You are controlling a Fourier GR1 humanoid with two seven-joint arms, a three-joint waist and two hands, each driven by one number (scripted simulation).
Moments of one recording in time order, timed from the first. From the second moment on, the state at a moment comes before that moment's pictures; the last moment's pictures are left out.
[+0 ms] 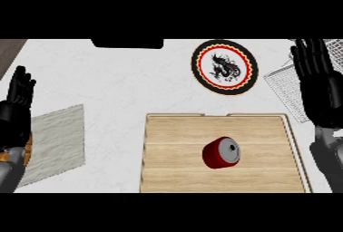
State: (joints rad) left arm -0.18 0.61 -0.16 -1.40 0.35 0.46 -0.15; right arm -0.34 -0.47 0.12 -1.57 -0.41 -0.22 -0.11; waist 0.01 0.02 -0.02
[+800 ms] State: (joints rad) left arm -0.14 0.63 -0.27 -1.41 0.26 0.41 -0.03; right arm 0.13 -0.43 0.18 -1.82 -0.27 -0.71 0.27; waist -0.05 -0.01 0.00
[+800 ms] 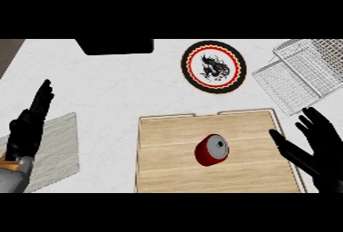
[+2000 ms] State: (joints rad) left arm -0.20 0.56 -0.30 -1.43 0.18 0.38 0.04; right arm -0.23 -0.99 0.33 -2.13 -0.36 -0.35 1.14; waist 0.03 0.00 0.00
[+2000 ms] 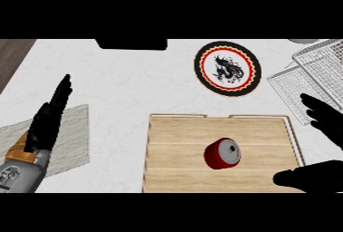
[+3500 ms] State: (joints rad) left arm -0.17 0.51 -0.23 -1.41 0.12 0.33 0.02; right arm -0.50 -0.84 0.73 -1.97 -0.18 -0.35 1.24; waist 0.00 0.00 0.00
